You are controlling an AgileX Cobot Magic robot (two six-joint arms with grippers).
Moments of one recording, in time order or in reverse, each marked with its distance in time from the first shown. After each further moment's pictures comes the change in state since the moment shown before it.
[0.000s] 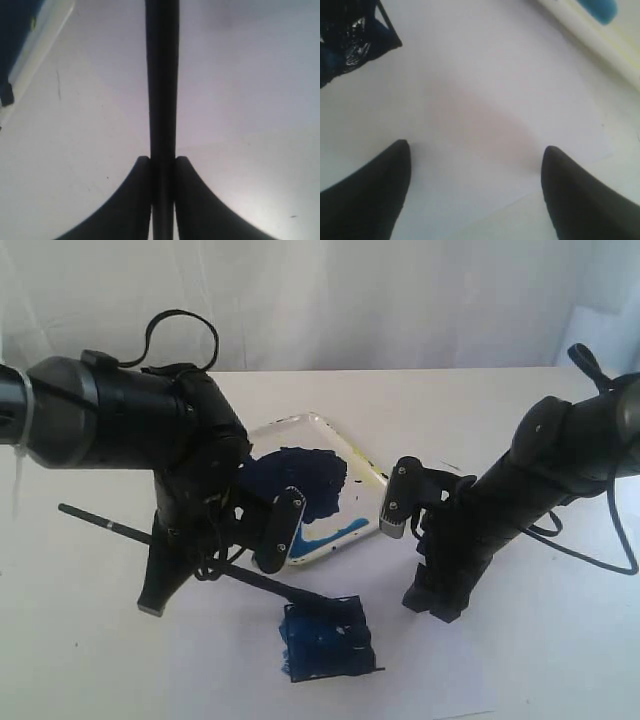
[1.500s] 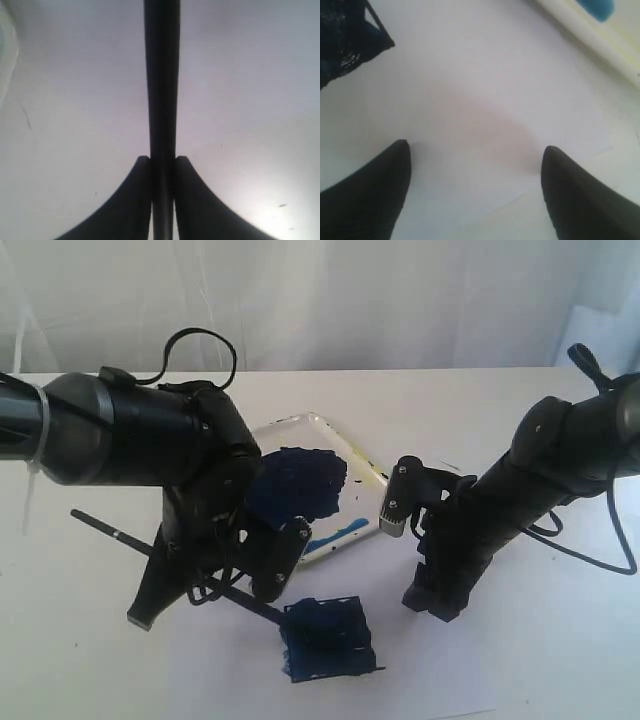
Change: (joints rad) left arm -0.031 0.011 0.015 -0.003 0.036 0.101; right arm 0.000 0.000 0.000 0.000 -0.002 0.017
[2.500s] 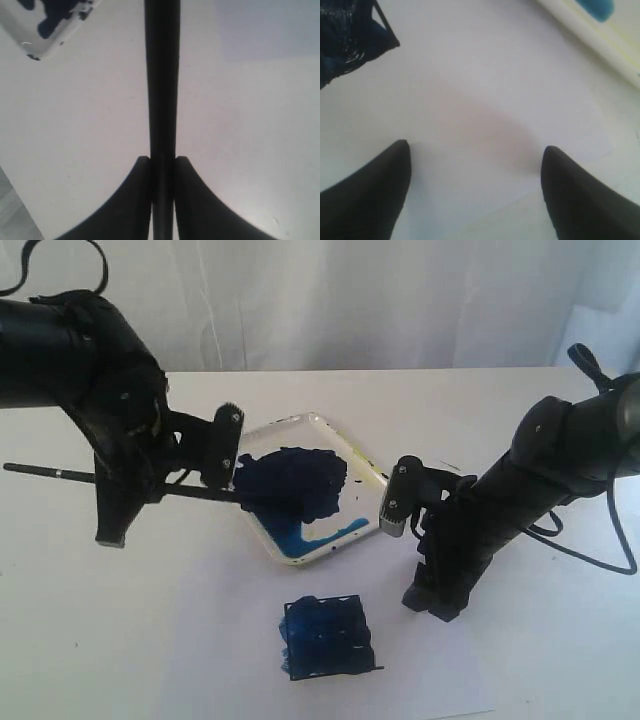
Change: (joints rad) left arm 0.194 -0.144 0.002 0.084 -0.115 -0.174; right arm 0.000 0.000 0.000 0.000 0.000 0.000
